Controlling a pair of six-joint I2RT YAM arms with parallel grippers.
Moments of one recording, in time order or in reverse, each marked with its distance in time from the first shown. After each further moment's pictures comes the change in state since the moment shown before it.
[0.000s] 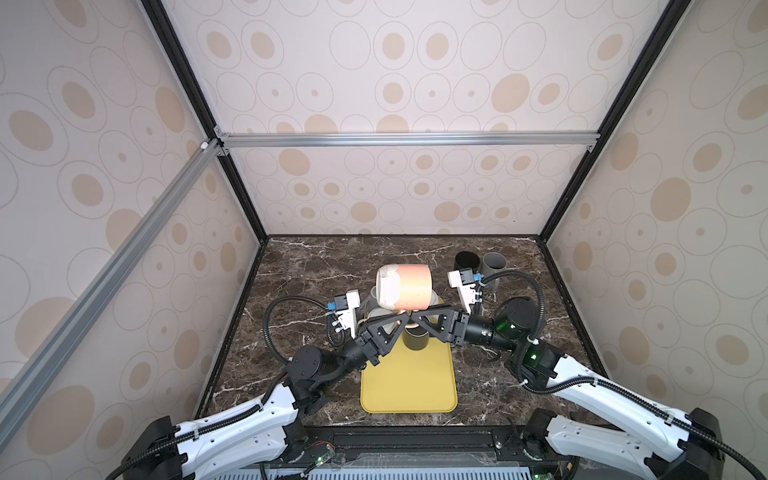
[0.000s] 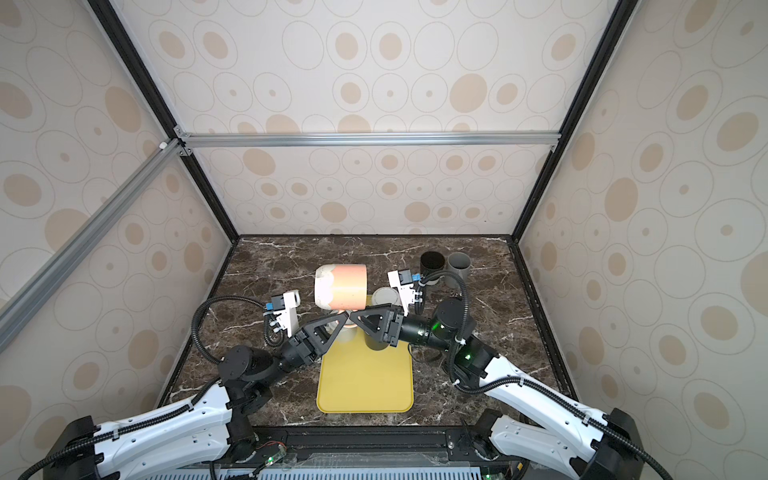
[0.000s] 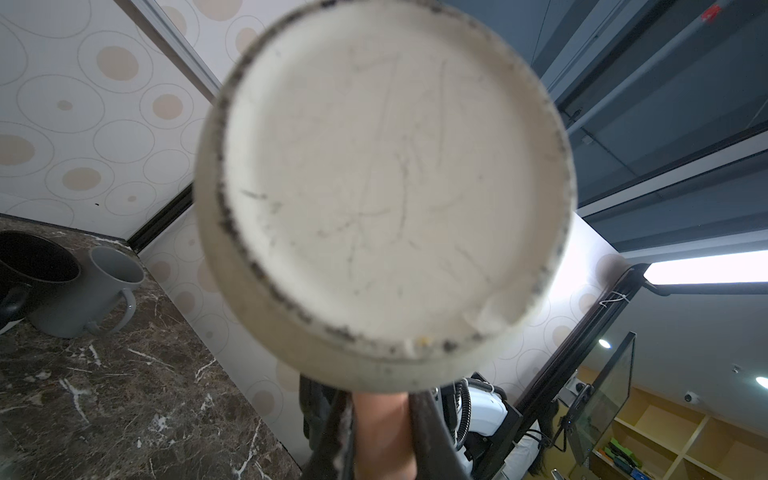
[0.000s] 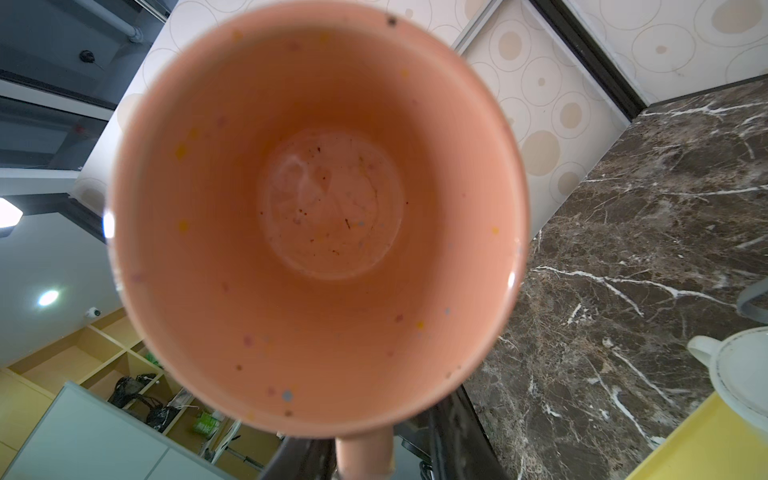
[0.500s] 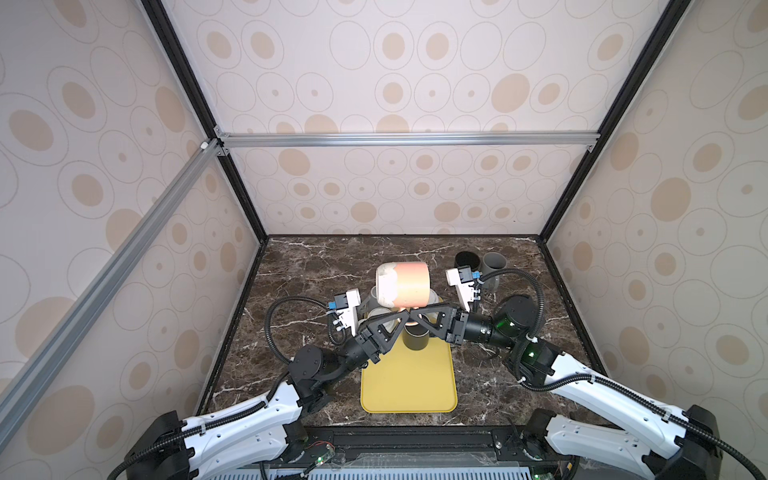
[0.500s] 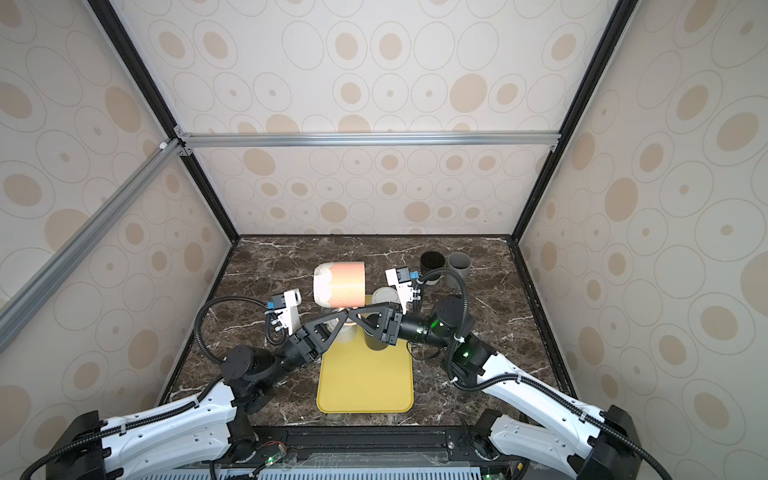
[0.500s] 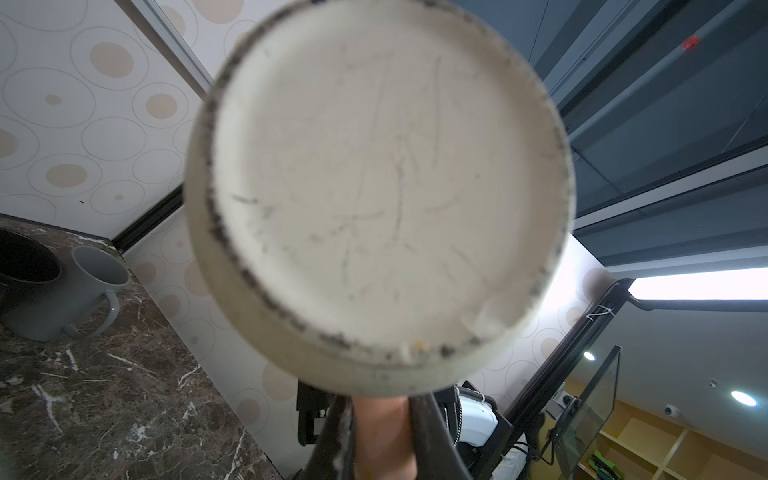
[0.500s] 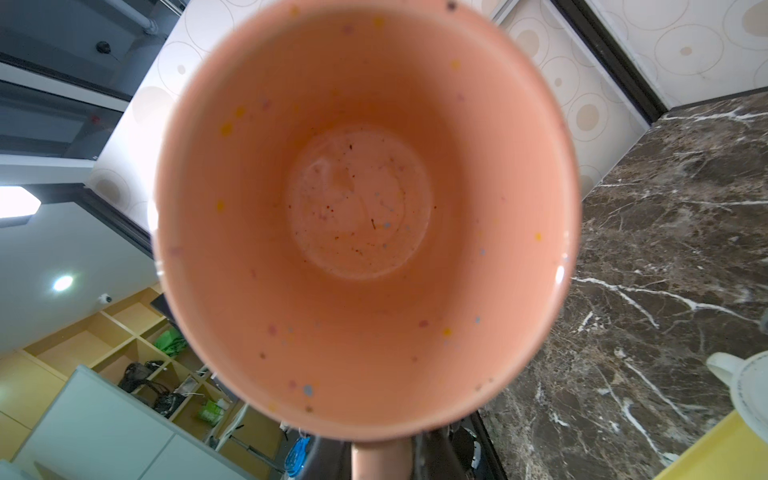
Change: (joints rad) left arm 0.003 0.044 -0.006 0.076 -0.004 -0.050; right arm -0.001 0.023 0.016 0.027 -0.031 -0.005
